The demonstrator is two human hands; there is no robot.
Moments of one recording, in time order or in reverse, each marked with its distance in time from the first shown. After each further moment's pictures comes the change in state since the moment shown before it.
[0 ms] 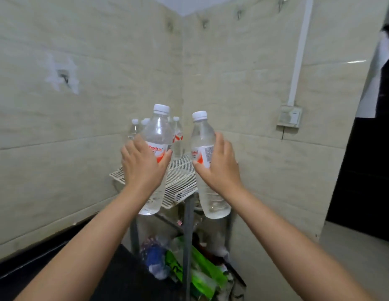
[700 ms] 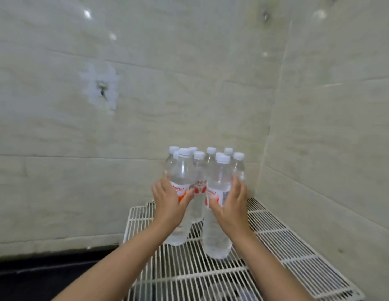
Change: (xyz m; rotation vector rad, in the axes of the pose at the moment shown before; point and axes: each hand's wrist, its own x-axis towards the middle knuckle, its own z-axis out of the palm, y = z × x) left_hand 0.195 -0.042 0.253 0.001 0.188 -0.415; right_hand 0.234 0.170 0.251 0.442 -0.450 -0.165
